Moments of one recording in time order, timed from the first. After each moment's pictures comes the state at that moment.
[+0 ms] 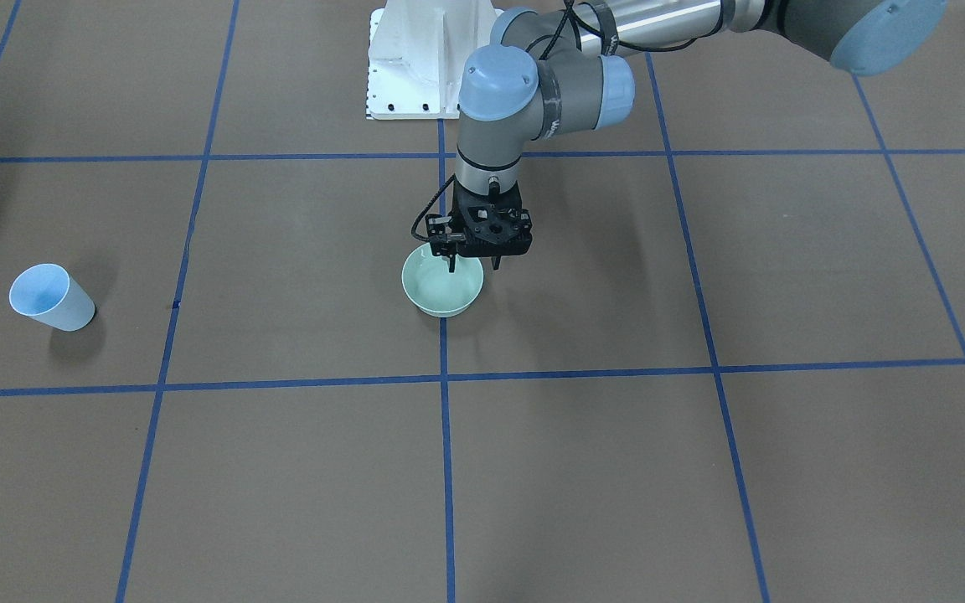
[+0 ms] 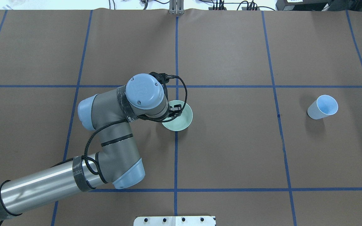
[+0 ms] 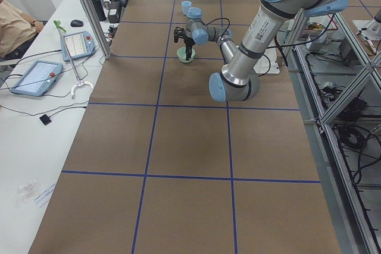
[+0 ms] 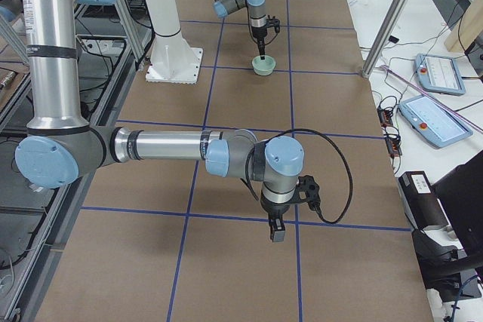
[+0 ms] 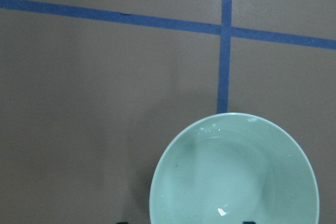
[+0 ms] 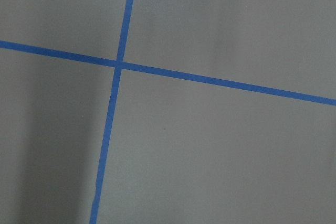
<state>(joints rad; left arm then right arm) -0.48 -2.34 -1.53 -1.70 -1.76 -1.33 1.66 -1.57 1.62 -1.68 2.22 -0.25</state>
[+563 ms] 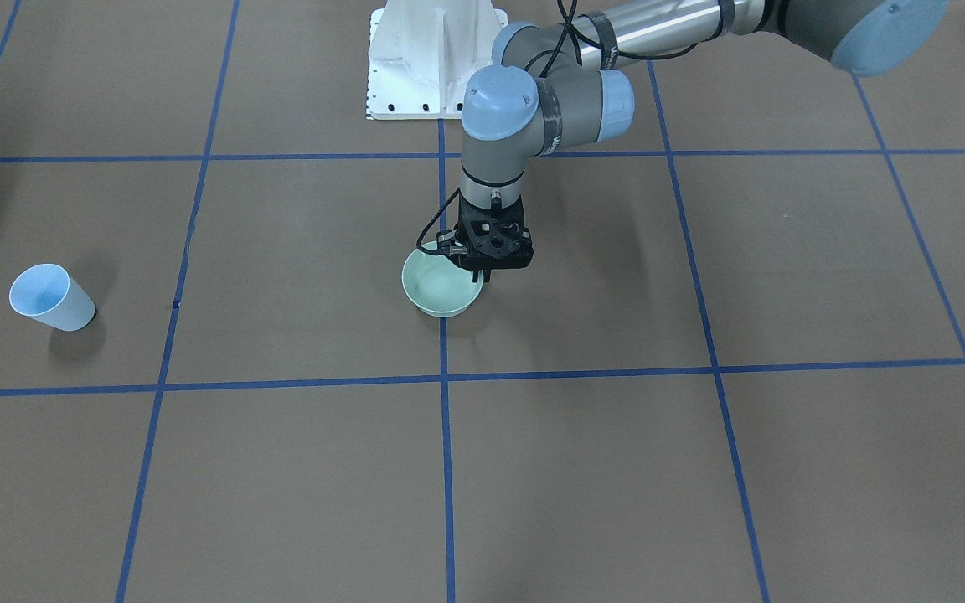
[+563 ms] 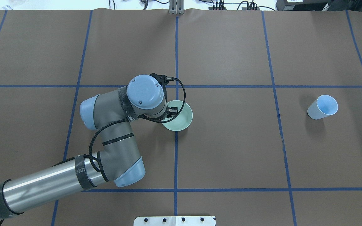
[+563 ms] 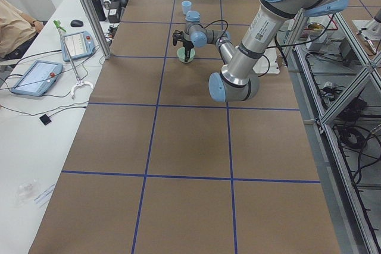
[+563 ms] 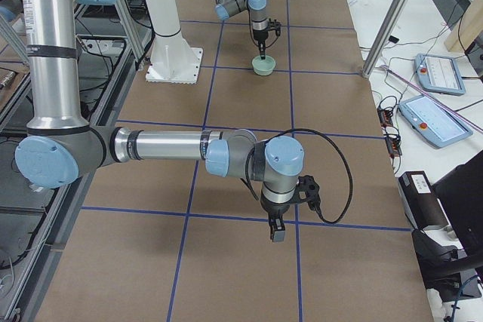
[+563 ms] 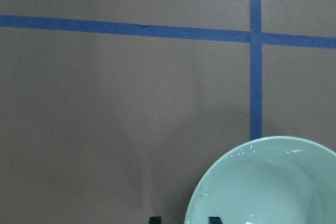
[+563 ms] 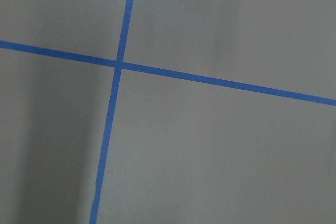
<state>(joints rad) -0.48 -2.35 -1.50 -1.71 -1.77 -1.29 1.66 -1.57 1.62 -1.68 2.22 -0.25</state>
